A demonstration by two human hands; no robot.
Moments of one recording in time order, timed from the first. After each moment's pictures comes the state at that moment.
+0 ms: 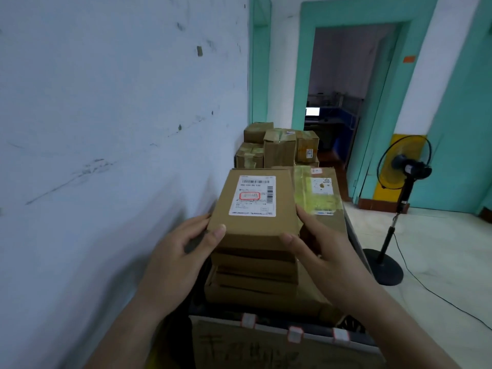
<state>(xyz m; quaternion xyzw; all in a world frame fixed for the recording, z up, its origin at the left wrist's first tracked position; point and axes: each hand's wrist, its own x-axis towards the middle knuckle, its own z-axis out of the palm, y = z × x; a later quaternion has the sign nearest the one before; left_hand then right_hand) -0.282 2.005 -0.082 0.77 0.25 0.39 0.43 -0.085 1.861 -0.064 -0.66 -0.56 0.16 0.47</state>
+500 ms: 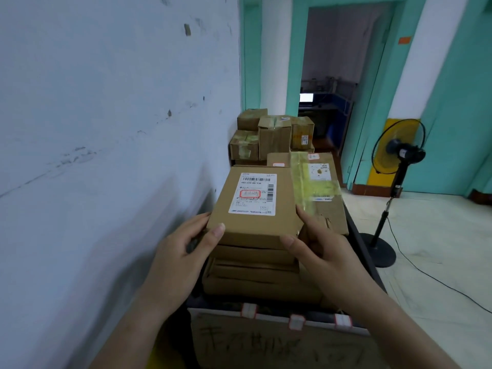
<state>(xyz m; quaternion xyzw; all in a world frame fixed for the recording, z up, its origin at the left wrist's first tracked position) -0.276 2.012 -0.106 0.77 0.26 0.37 0.46 -0.087 1.861 -0.093 -0.68 -0.51 0.20 0.49</state>
